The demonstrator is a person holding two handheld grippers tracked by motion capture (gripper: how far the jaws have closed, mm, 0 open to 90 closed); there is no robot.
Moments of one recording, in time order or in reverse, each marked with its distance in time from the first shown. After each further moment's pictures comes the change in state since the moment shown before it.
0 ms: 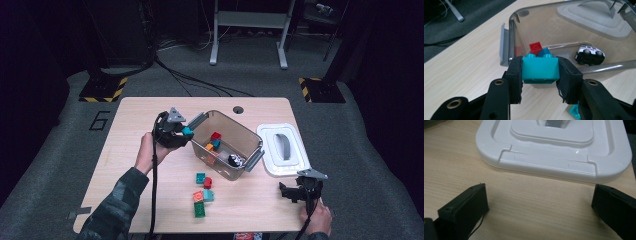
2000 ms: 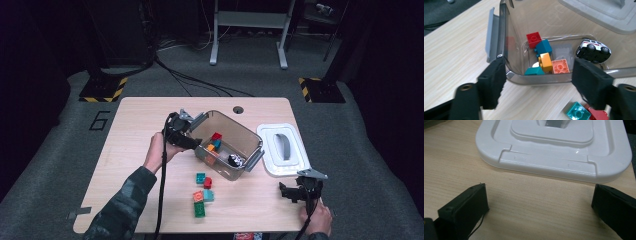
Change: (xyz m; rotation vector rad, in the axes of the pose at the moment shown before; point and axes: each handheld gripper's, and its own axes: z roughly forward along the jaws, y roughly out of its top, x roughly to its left) left arm -0.003 -0.001 0.031 0.093 -0.024 -0.051; right arm 0.000 0.000 0.000 0.000 0.000 0.001
